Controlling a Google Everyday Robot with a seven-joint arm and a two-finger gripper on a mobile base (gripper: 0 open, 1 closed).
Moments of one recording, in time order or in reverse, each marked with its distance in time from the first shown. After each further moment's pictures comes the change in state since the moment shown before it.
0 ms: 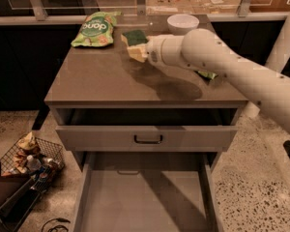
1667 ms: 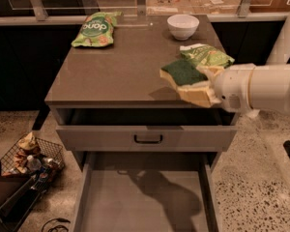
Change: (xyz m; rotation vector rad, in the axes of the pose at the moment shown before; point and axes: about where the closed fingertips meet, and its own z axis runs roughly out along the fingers) arm 0.049 0.083 -0.244 -0.108 0.125 -0.085
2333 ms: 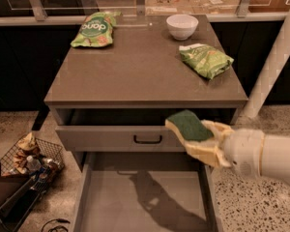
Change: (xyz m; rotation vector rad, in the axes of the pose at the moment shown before) arm 0.108 0.073 -0.020 -0.077 -0.033 0.129
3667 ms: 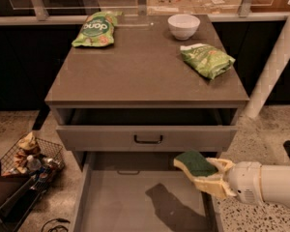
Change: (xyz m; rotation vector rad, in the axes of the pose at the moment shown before) arm 0.122 0.003 0.002 -0.089 0.146 0.141
